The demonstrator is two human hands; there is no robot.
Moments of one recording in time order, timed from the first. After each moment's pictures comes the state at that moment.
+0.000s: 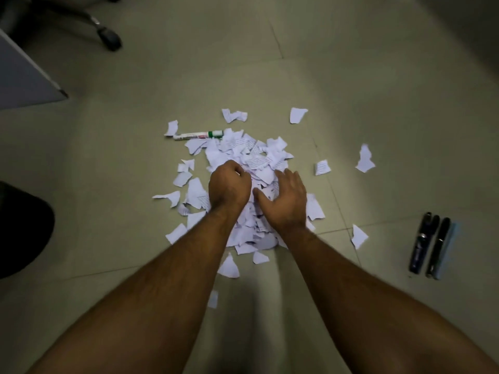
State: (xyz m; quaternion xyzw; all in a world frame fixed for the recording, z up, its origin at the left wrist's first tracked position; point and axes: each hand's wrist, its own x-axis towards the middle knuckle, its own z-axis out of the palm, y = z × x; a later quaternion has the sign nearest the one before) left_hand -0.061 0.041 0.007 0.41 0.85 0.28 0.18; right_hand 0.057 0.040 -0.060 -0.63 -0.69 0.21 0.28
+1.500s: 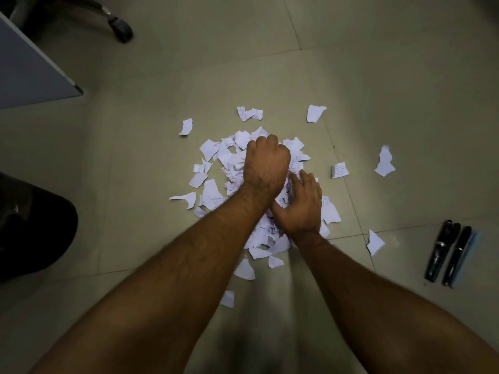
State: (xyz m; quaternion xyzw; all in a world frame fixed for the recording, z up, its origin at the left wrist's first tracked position) left_hand -0.049 0.084 0.044 0.72 0.69 -0.04 -0.07; right_hand 0.056 0.042 -0.058 -0.63 -0.71 0.21 0.23
